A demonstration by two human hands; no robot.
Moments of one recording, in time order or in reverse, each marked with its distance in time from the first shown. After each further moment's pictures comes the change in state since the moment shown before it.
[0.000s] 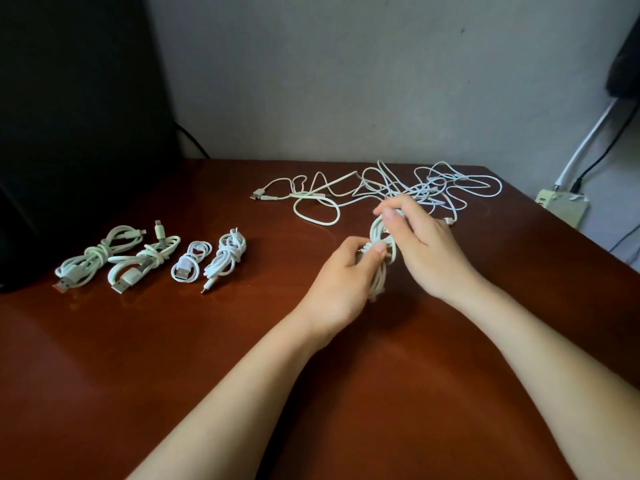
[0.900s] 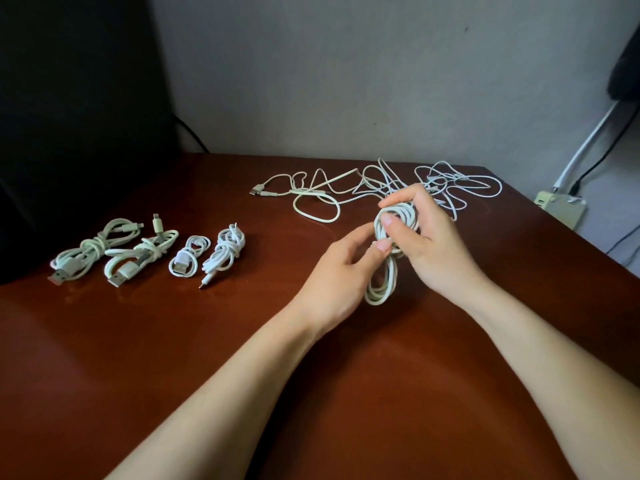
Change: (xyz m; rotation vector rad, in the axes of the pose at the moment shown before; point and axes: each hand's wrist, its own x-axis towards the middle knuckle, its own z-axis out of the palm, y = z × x) left_hand 0.001 -0.002 -0.006 -0.002 -0.087 0.165; right_hand 0.003 0.000 0.001 0.299 0.034 -0.035
